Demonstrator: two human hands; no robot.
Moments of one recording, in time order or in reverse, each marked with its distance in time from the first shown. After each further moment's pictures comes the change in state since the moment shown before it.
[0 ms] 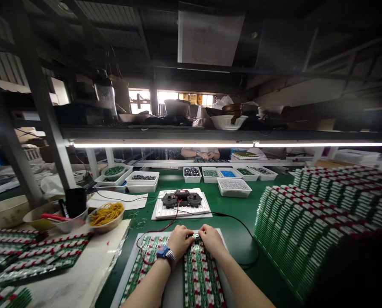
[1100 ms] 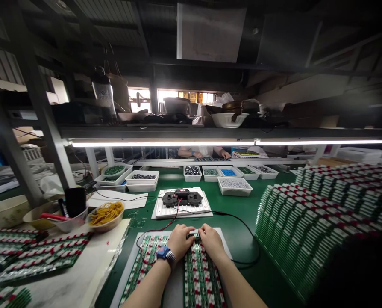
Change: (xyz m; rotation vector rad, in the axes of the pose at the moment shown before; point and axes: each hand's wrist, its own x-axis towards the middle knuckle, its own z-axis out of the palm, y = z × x) left_hand -0.002 0.004 -0.001 0.037 0.001 0.004; right_hand -0.007 -0.009 0.002 -0.118 0.018 0.030
